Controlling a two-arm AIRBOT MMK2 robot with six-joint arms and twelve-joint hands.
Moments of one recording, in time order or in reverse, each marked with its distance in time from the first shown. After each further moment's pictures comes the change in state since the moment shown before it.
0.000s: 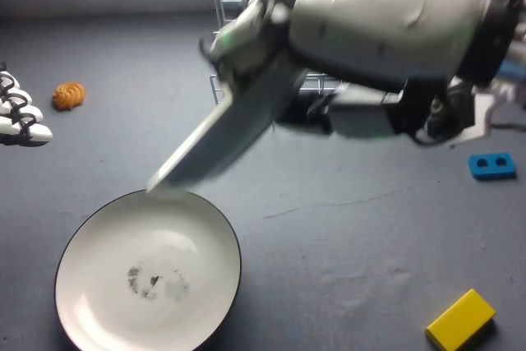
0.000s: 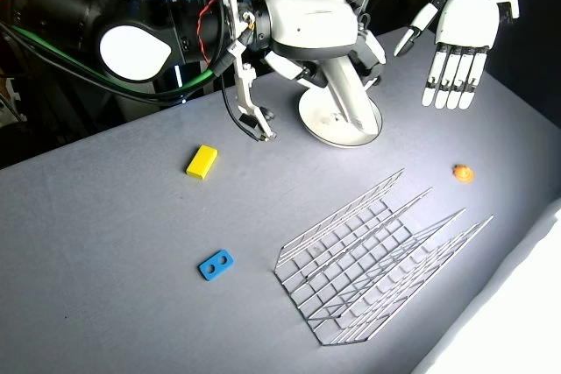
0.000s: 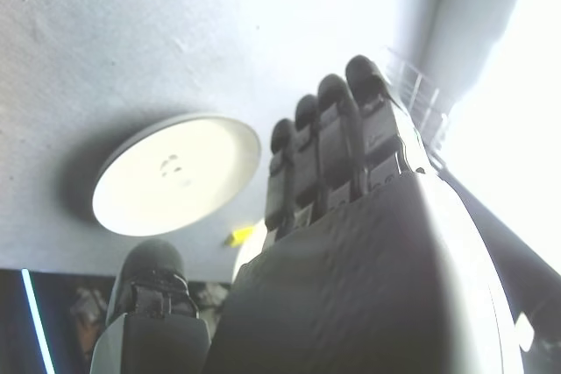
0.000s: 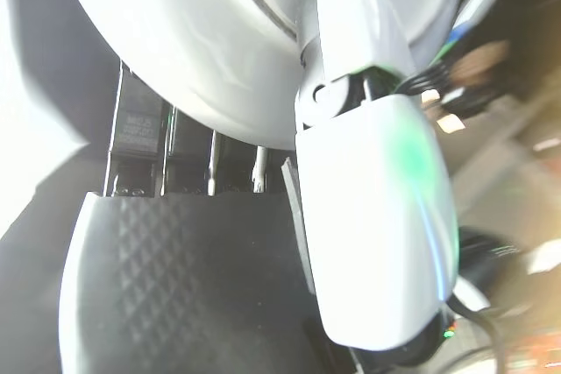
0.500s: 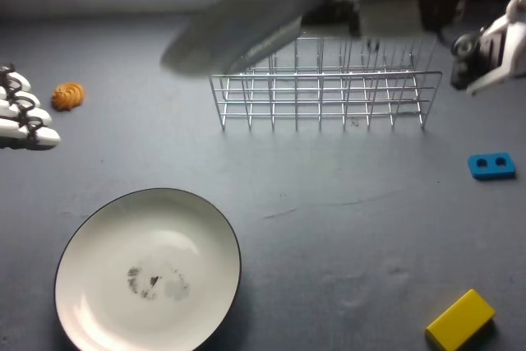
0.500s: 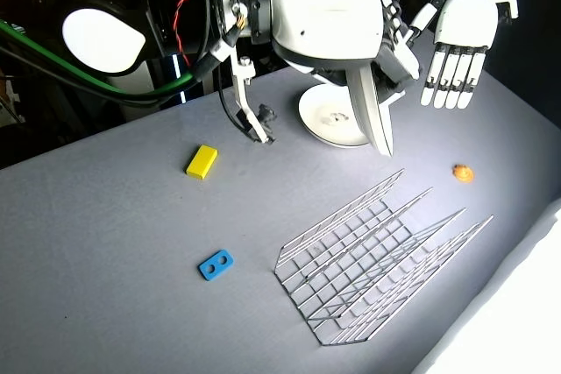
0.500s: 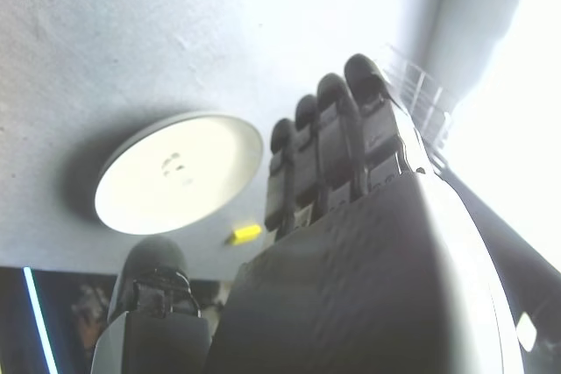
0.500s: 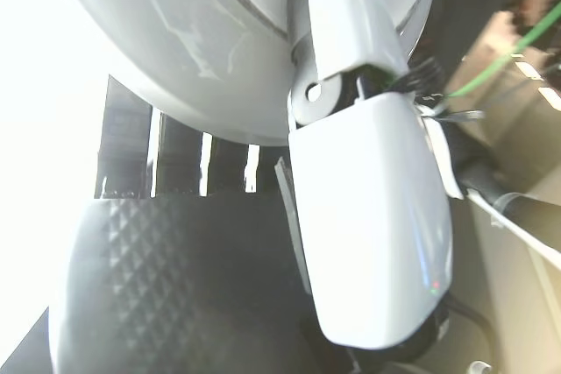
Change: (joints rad) left arm -0.001 0.000 -0.017 0.011 -0.055 0.002; right arm 0.120 0.048 0.065 0.168 -0.091 0.121
